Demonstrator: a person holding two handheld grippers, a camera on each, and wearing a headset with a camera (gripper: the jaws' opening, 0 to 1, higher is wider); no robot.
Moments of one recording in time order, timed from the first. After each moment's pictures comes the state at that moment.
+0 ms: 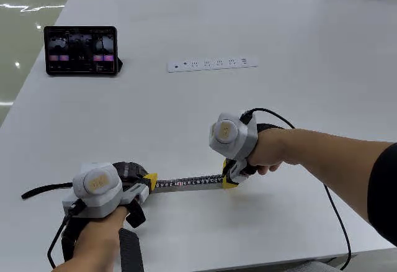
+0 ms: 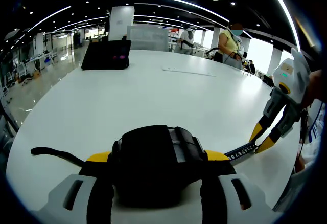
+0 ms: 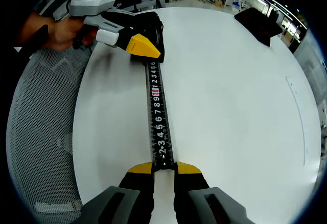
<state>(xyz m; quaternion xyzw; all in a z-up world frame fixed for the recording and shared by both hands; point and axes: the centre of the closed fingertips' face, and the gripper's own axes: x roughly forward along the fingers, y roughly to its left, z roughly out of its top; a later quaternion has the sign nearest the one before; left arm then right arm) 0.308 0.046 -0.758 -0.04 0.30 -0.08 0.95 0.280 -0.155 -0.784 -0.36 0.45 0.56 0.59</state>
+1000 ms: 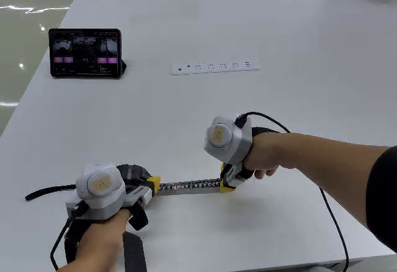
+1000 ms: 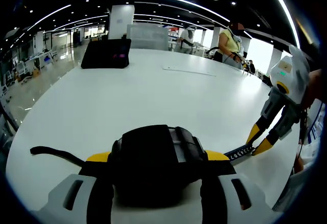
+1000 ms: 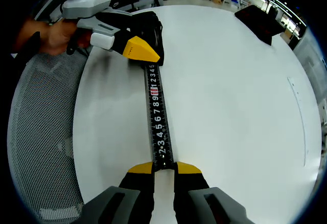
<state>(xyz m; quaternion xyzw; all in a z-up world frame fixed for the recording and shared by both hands) 0.309 0.045 -0.760 -0.04 0.31 -0.08 0.95 0.280 -0.141 -0.785 -0.36 0.47 0.55 0.59</state>
